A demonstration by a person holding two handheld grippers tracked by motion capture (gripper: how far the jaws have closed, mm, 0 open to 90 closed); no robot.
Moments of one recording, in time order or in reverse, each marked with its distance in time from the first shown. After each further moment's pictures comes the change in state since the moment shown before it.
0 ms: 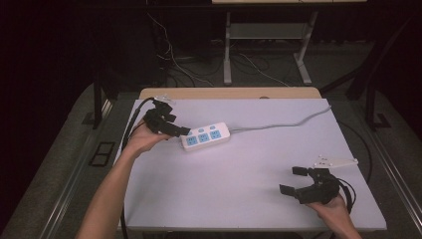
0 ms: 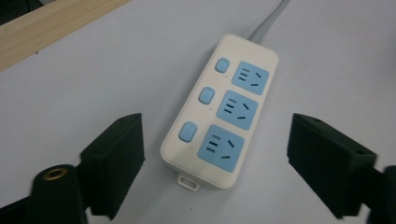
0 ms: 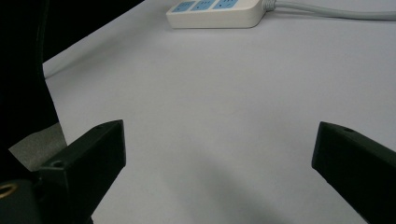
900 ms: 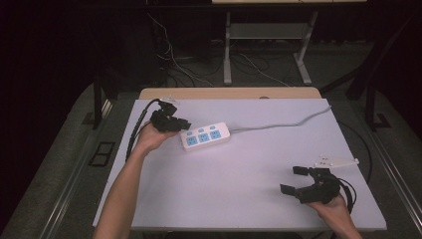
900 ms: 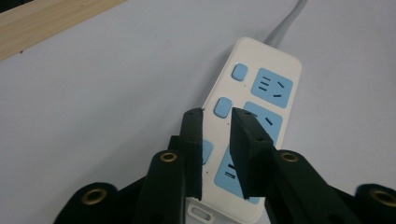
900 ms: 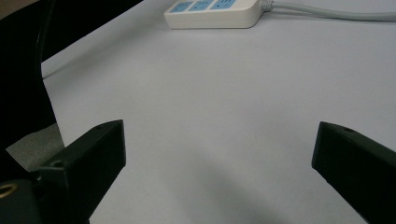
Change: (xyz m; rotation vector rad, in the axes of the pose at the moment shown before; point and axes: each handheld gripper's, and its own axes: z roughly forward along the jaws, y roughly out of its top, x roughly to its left) left arm 0.014 -0.003 0.032 -0.026 -0.016 -0.022; right arm -0.002 0.000 -0.001 -0.006 -0.003 -0.004
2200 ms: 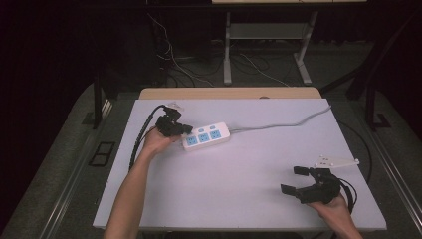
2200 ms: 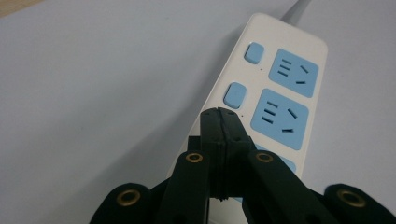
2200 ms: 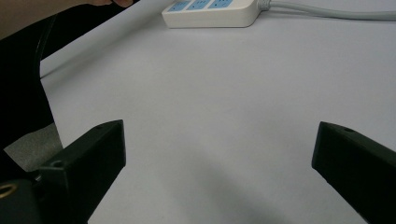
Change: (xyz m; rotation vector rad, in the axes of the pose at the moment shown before) left arm 0.004 -0.015 0.033 0.026 -0.004 -0.006; right arm -0.001 -0.001 -0.001 0.000 -0.007 0.000
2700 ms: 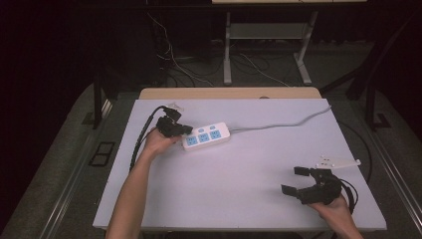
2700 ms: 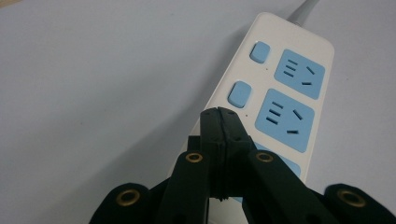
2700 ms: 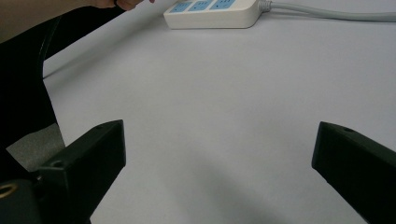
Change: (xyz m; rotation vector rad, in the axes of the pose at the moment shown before) left arm 0.002 -0.003 0.001 -0.014 -0.002 -0.049; right arm 0.001 -0.001 -0.002 -0.003 0.004 -0.003
